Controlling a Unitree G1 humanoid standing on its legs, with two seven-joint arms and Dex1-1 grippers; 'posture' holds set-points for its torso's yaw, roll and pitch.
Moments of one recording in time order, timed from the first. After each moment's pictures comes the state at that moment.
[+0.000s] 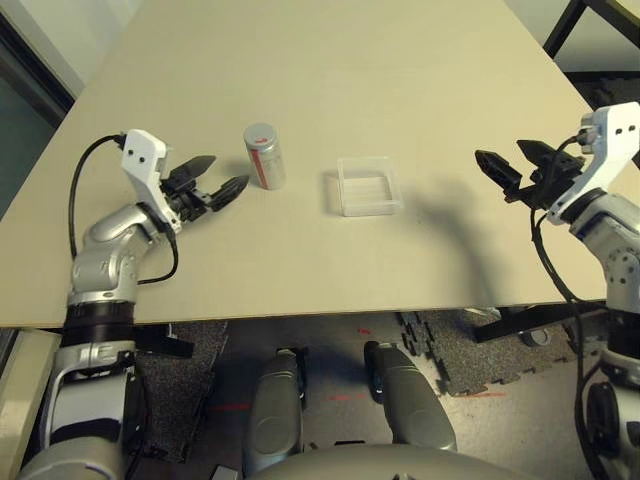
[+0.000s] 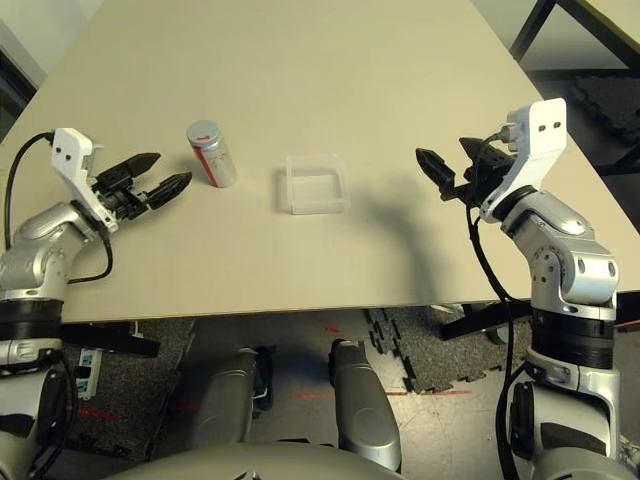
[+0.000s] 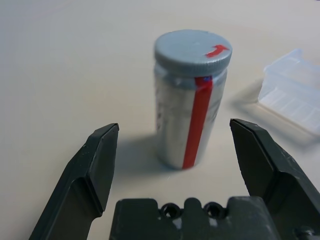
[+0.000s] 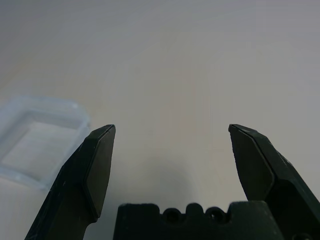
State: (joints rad) left arm -0.54 0.53 0.16 0.39 -0.36 0.19 -0.80; right arm -0.38 -0.57 -0.32 -0.09 0.47 0.63 0.52
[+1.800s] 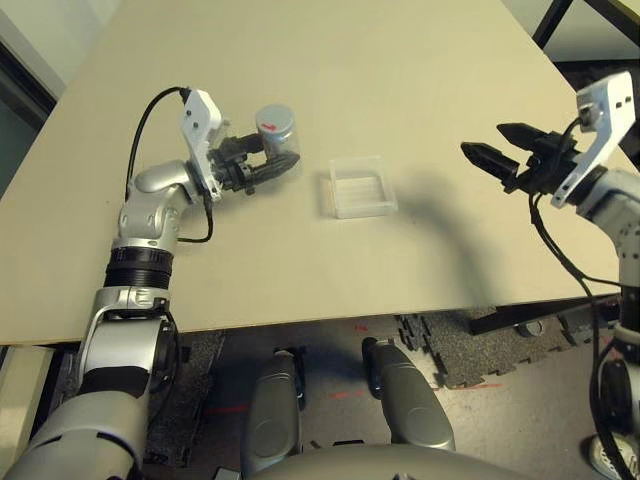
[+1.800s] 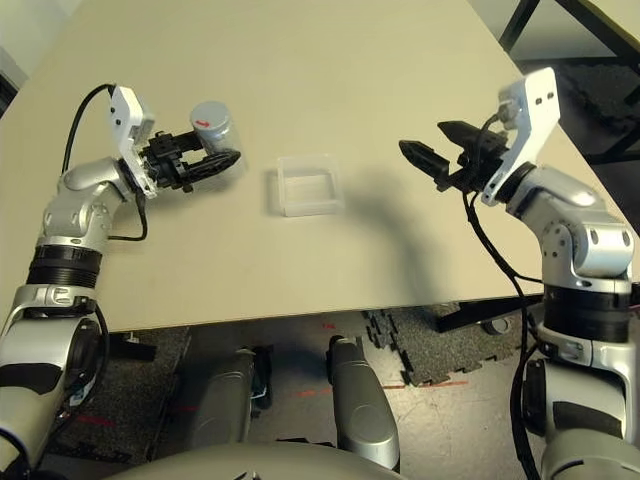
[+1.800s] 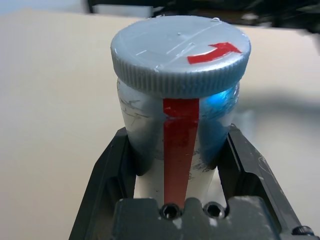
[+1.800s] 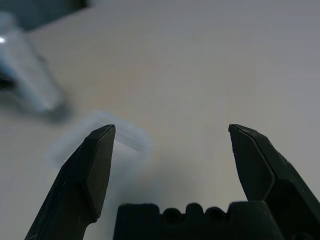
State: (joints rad) left arm -0.77 0.51 0.02 0.32 -0.37 0.30 -1.14; right arm -0.64 -0.63 -0.19 0.00 0.55 0.67 0.80
